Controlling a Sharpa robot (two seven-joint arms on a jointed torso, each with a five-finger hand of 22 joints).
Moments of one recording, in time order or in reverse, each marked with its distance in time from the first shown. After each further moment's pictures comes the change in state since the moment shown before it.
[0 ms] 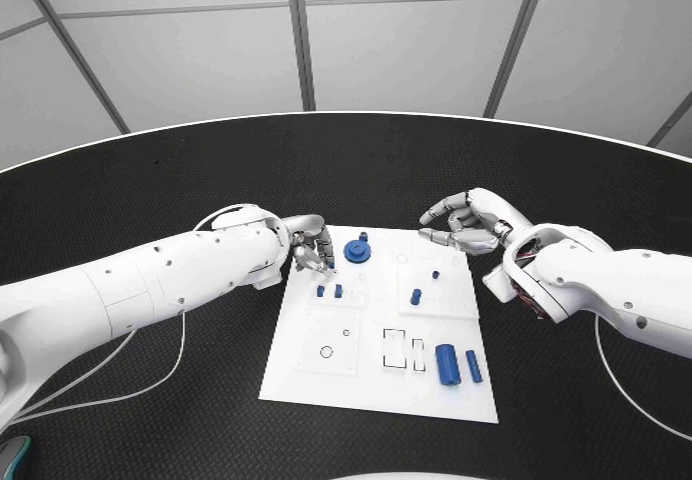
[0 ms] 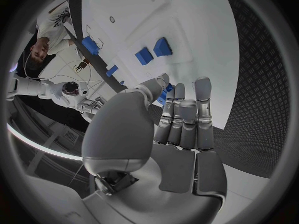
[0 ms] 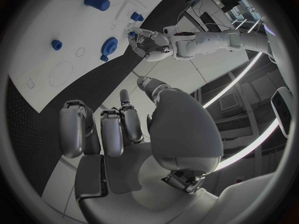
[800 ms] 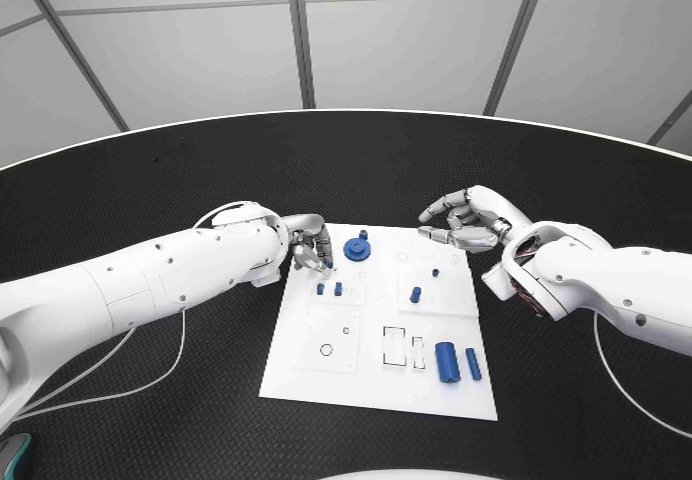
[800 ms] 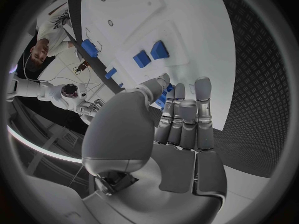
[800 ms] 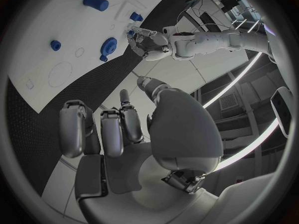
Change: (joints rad) left arm 0.000 0.008 0.000 -0.016 -0.016 0.024 0.000; left_hand 0.008 0.000 0.000 0.000 0.000 -0.002 0.002 -0.004 0.000 0.000 0.000 -0.004 0.001 0.000 0.000 0.000 -0.002 0.000 0.000 0.000 0.000 -0.001; right arm 0.000 0.000 0.000 0.002 0.000 0.000 0.000; right_hand 0.000 0.000 0.000 0.000 0.000 0.000 0.000 0.000 0.000 0.000 0.000 0.000 0.000 0.000 0.000 0.000 0.000 0.000 0.000 0.000 0.000 0.000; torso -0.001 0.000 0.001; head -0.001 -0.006
